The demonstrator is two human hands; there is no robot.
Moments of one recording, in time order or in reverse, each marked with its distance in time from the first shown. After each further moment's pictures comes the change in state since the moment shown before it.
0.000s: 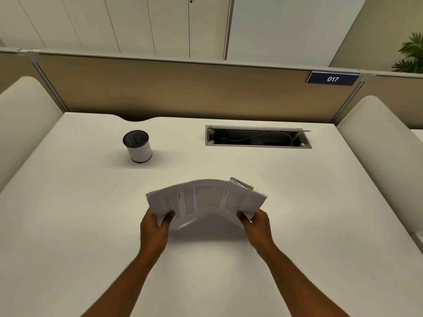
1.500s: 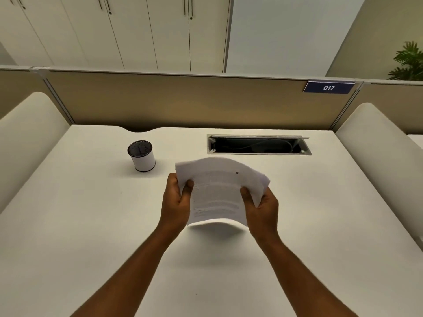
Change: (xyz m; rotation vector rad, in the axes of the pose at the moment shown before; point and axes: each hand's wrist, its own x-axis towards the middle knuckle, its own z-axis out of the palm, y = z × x) left_hand 0.013 0.105 0.027 -0.218 -0.169 0.309; right_hand -0.019 -0.096 -0.006 0.315 0.145 -0.367
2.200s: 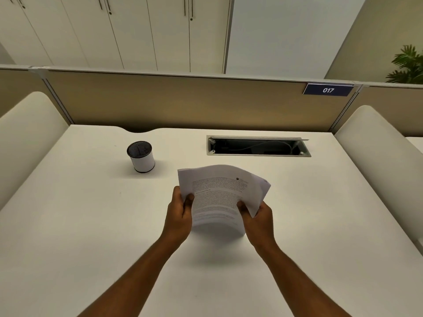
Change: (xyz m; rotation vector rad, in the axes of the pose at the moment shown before) left_hand -0.015 -0.030 0.002 0.181 -0.064 0.001; right_hand -0.005 0.040 -0.004 -0.130 -0.027 0.217
